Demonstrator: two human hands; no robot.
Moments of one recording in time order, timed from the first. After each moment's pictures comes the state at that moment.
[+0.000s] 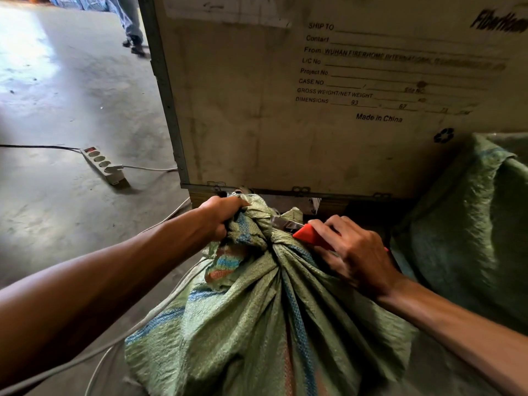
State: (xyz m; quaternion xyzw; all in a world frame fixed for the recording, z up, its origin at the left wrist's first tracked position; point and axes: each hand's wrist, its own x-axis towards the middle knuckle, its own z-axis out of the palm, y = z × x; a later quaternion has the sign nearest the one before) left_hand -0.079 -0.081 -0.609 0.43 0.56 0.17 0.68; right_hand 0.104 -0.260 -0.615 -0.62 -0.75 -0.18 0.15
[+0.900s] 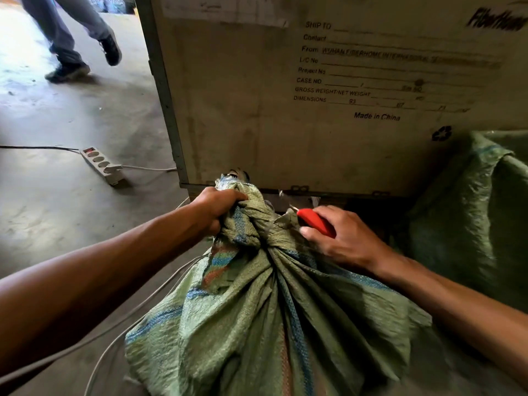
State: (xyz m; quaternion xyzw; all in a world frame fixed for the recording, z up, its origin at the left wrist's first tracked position) left_hand -0.085 -0.083 -0.598 0.47 0.55 0.23 0.65; right_hand 0.093 -0.240 -0.588 -0.72 -0.64 0.14 0.24
